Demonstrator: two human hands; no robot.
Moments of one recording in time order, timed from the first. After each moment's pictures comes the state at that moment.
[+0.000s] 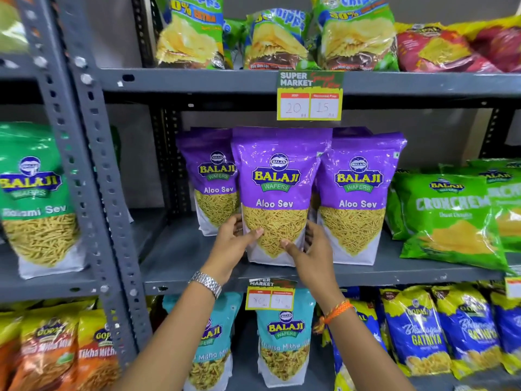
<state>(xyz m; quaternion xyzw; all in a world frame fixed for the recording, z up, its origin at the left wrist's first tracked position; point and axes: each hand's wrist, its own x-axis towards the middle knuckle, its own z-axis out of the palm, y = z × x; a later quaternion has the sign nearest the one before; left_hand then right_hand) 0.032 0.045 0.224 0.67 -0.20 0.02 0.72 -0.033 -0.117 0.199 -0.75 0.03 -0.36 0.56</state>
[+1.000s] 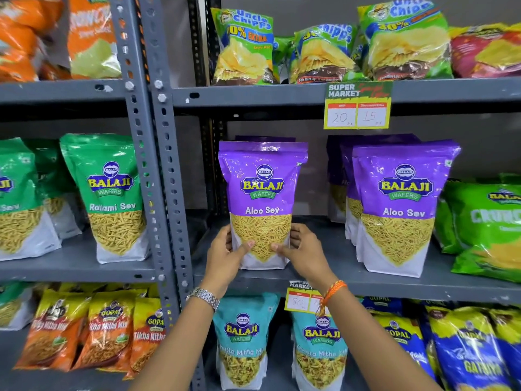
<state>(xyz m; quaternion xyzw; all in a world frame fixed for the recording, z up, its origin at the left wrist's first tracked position) 0.032 0.134 0.201 0.71 -0.13 0.15 0.67 0.016 -0.056 0.207 -0.79 -0.05 -0.21 0.58</state>
